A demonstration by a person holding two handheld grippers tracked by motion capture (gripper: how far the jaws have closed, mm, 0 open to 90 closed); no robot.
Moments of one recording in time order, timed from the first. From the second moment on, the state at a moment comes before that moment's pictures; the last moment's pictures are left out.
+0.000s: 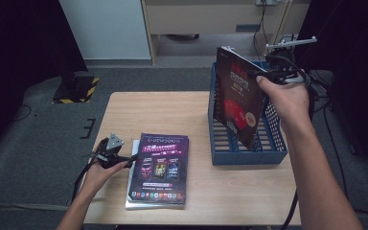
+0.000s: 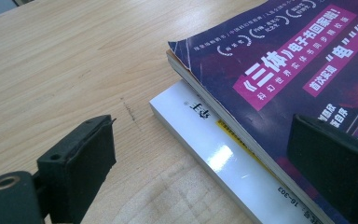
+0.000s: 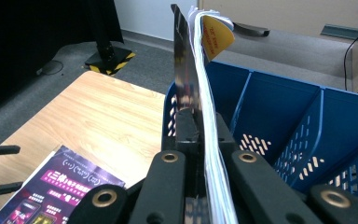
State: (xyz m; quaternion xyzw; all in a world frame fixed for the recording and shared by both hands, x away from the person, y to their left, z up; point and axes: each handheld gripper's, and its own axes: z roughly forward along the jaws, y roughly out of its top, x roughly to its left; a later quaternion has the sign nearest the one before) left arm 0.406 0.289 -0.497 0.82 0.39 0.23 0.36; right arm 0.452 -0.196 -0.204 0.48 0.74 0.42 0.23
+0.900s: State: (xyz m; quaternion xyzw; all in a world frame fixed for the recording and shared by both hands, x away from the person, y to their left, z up) left arm 0.406 0.289 -0.497 0.82 0.39 0.23 0.36; right arm 0.473 -0.178 -0.220 0.49 0.72 0.42 0.24
